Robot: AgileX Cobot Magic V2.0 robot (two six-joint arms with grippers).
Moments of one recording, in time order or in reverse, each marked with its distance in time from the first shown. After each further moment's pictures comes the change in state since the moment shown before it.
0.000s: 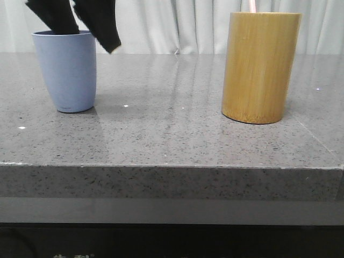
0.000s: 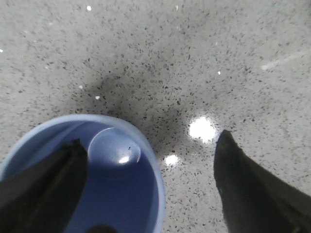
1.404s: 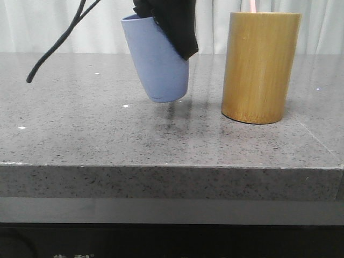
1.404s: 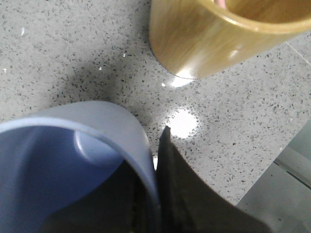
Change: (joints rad) left arm -0.260 0.119 -0.183 -0.047 0.049 0.001; right arm 0.000 0.000 0.000 0.001 0.000 0.000
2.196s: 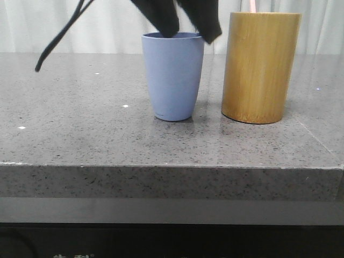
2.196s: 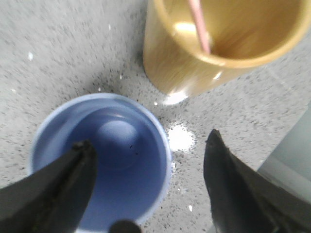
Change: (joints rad) left arm 0.000 -0.030 -0.049 -0.028 -0.001 -0.002; right arm 0.000 0.000 0.000 0.000 0.000 0.000
